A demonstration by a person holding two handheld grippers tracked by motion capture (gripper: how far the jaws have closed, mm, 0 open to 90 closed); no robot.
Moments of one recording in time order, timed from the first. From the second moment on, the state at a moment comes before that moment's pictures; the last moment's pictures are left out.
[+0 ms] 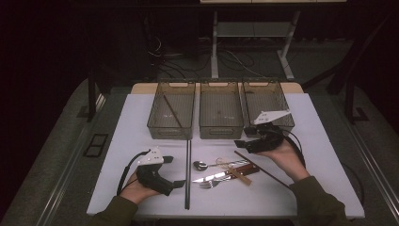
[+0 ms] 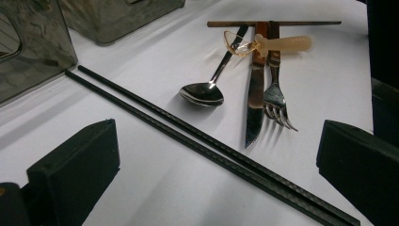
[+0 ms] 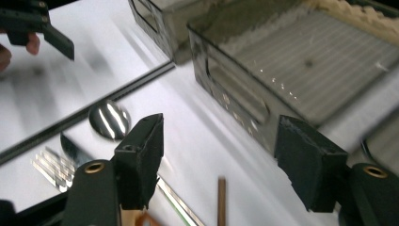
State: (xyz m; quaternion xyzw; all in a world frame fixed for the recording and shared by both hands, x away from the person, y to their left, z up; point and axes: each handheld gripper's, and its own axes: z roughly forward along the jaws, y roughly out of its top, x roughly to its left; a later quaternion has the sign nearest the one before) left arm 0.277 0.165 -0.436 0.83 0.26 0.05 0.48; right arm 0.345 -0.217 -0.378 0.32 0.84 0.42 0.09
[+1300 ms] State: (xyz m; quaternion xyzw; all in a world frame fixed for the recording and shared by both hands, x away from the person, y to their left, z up) left arm 0.275 0.166 -0.434 0.84 0.26 0.05 0.48; right arm 0.273 -0.298 -0.425 0.36 0.86 0.35 0.07
